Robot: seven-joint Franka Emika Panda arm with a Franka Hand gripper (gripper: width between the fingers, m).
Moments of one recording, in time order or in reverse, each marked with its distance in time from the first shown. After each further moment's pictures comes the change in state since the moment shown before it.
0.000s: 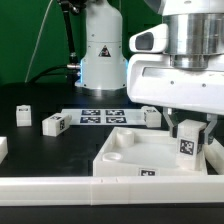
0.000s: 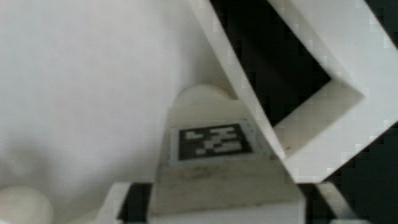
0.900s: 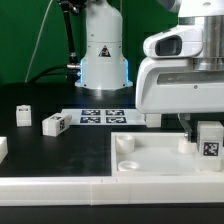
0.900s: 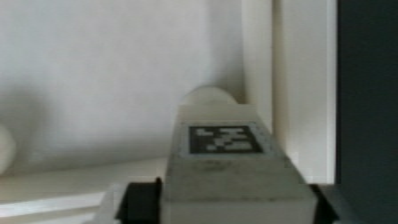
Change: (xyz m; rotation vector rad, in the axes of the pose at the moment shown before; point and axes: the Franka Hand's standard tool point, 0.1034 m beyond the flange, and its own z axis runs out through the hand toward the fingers) arm -0.014 -0.024 0.000 0.020 -0.072 -0.629
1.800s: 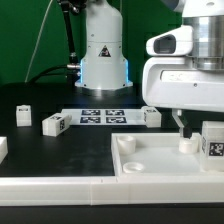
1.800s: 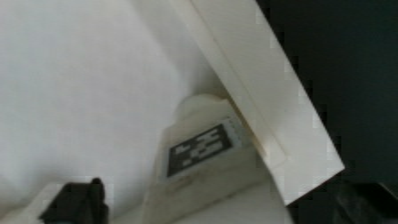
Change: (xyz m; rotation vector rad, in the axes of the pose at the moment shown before) arm -0.004 -0.011 0.000 0.006 -0.004 0.329
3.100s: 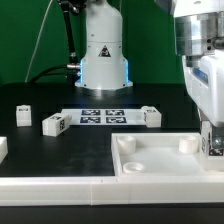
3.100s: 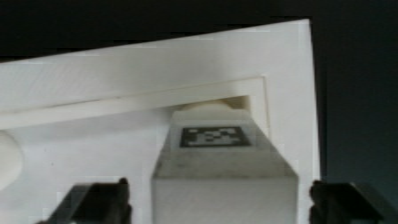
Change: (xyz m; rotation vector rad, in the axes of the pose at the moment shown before) arm 0.002 0.006 -0.002 0.073 -0.010 1.185
